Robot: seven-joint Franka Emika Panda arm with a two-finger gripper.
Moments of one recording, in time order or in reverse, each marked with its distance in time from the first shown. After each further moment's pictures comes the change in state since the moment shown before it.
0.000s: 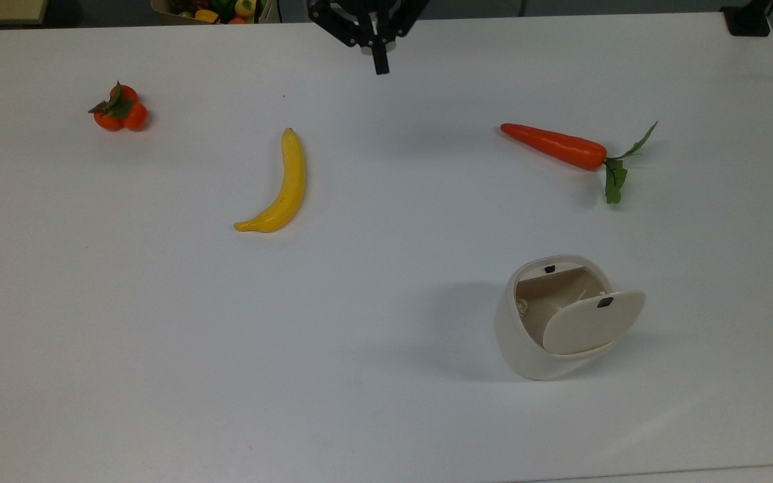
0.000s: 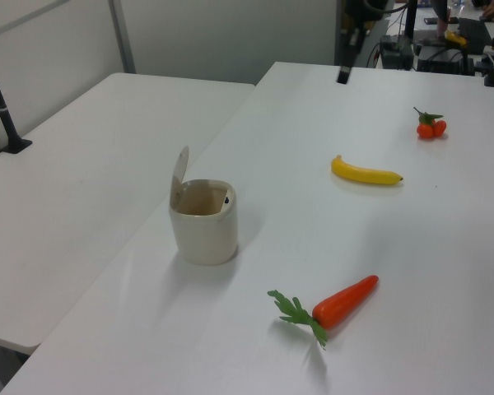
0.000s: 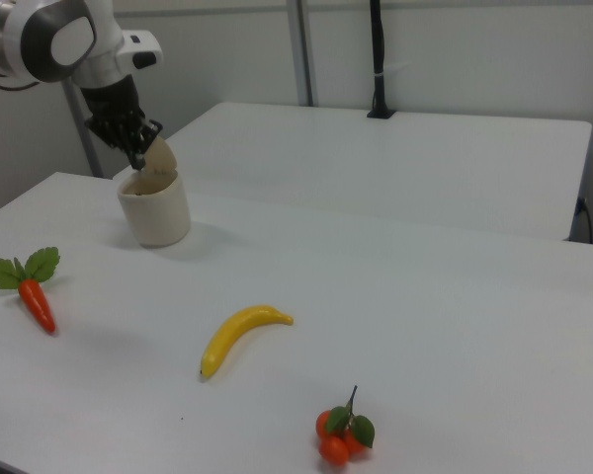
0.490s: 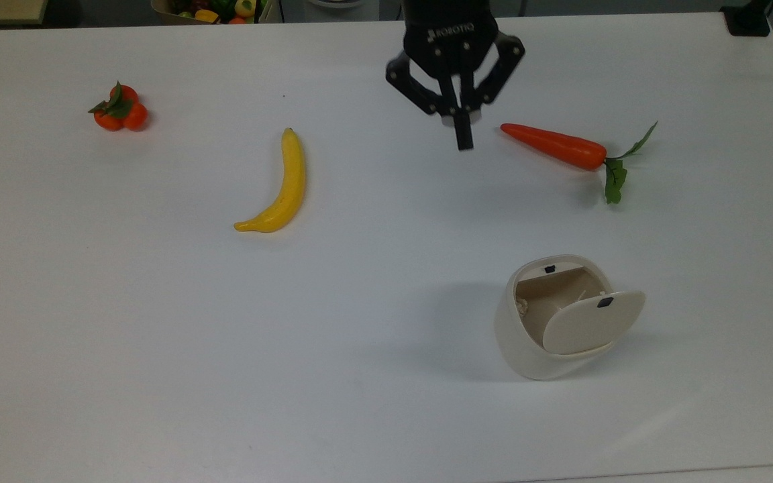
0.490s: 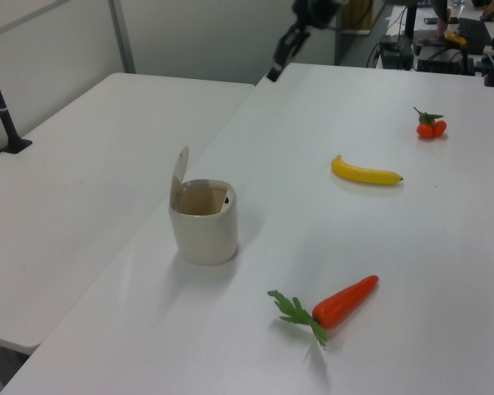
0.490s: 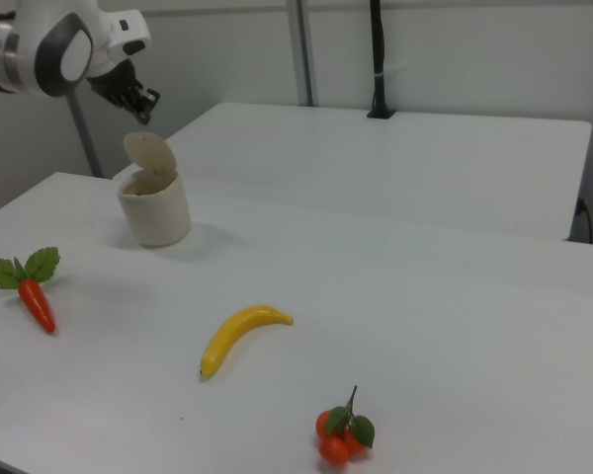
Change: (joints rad) arm 0.101 0.169 0.001 0.119 0.000 0.392 0.178
